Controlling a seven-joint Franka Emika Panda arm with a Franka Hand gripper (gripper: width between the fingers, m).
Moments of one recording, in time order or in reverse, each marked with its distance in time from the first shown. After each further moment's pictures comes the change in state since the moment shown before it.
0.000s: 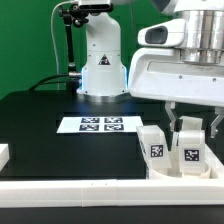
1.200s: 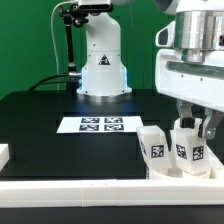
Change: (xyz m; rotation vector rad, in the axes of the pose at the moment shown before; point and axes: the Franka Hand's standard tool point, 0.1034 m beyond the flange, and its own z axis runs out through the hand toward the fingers) arm -0.005 -0.005 0.000 0.023 -0.043 0.838
